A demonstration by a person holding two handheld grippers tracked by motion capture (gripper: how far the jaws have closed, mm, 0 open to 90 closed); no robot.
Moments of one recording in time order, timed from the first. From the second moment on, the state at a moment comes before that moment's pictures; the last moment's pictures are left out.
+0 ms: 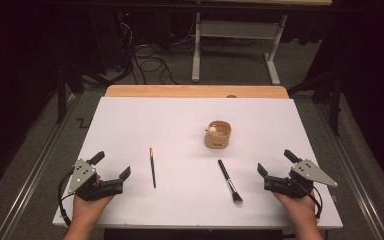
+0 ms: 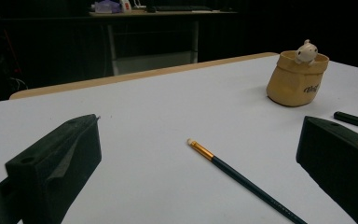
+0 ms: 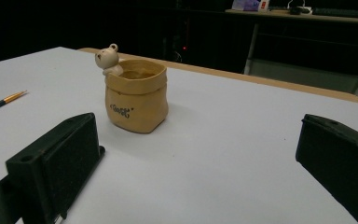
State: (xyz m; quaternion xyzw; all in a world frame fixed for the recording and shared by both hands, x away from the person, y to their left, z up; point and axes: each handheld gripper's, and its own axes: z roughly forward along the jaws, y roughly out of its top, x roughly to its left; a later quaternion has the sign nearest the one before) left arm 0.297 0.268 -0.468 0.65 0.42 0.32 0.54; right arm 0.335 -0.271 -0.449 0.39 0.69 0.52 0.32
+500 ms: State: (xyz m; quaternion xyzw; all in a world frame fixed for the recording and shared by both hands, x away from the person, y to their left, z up) left arm 0.296 0.269 -0.467 0.65 0.42 0.32 0.54; right arm 0.334 -0.272 -0.448 0.39 0.69 0.52 0.33
